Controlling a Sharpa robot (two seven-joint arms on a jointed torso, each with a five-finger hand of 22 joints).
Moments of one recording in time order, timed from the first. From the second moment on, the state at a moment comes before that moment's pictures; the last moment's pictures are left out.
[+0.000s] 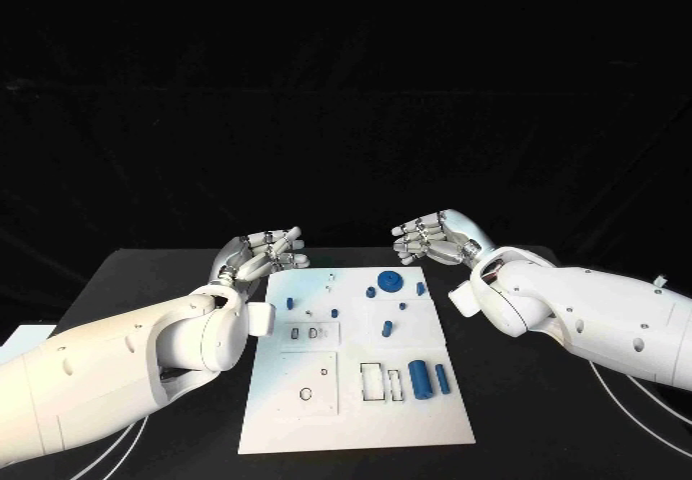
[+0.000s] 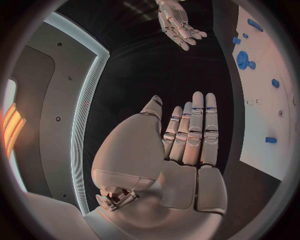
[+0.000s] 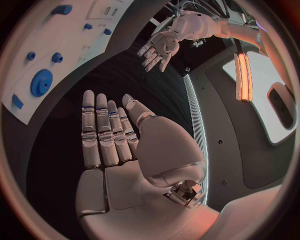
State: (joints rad) left arm 1.12 -0.80 -0.02 1.54 0.05 -0.52 0.50; left_hand 1.41 0.01 0.03 0.24 0.12 0.89 0.22 0.16 0.08 1.00 0.16 0.18 0.09 1.14 0.10 0.26 0.21 0.17 0.96 0.21 0.31 0.15; right arm 1.18 -0.80 -0.04 1.39 -0.66 -0.43 0.30; right_hand 1.33 0.10 0.16 -0.25 0.20 0.95 0.21 0.08 0.07 1.06 0.15 0.13 0.06 1.15 0.10 0.15 0.06 0.17 1.02 0.19 0.32 0.15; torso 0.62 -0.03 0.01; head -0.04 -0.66
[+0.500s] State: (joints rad) left arm 1.12 -0.87 -0.01 1.71 0.05 -0.48 0.49; left_hand 1.42 0.01 0.02 0.23 0.12 0.92 0.22 0.15 0.07 1.03 0.16 0.16 0.09 1.18 0.09 0.27 0.27 0.17 1.00 0.20 0.33 0.16; right arm 1.24 -0.77 -0.03 1.35 -1.21 -0.40 0.07; right_hand 1.27 0.04 0.19 -0.27 0.22 1.04 0.16 0.07 0.07 1.20 0.08 0.08 0.07 1.46 0.00 0.46 0.27 0.17 1.20 0.09 0.67 0.35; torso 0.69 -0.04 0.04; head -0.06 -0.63
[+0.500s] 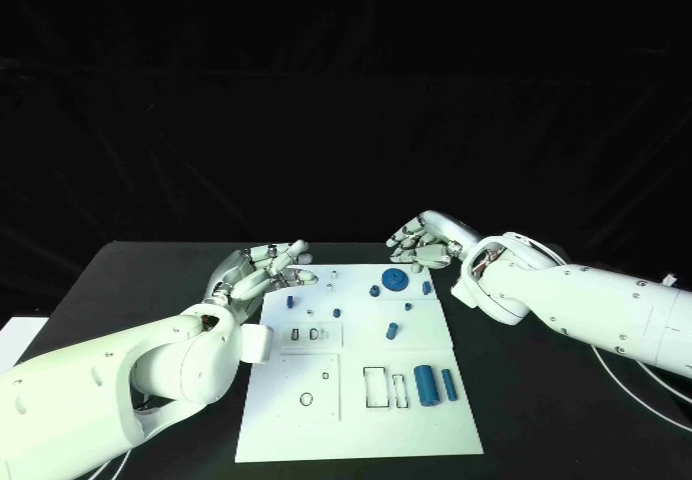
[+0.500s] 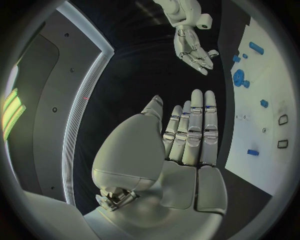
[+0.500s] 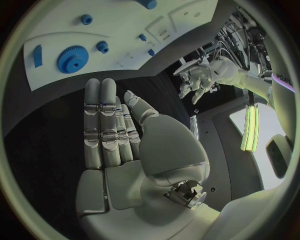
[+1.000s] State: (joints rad) left arm 1.12 -0.90 0.00 1.80 0.05 -0.45 0.48; left_hand 1.43 0.02 0.01 0.22 0.12 0.91 0.23 0.14 0.07 1.02 0.17 0.15 0.08 1.17 0.10 0.27 0.29 0.17 1.00 0.20 0.33 0.15; right arm 1.26 -0.71 -0.03 1.35 -1.59 -0.26 -0.07; right_hand 1.25 0.02 0.23 -0.25 0.20 1.06 0.15 0.07 0.07 1.15 0.09 0.07 0.07 1.46 -0.01 0.68 0.45 0.17 1.18 0.09 0.86 0.47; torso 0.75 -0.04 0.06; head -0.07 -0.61
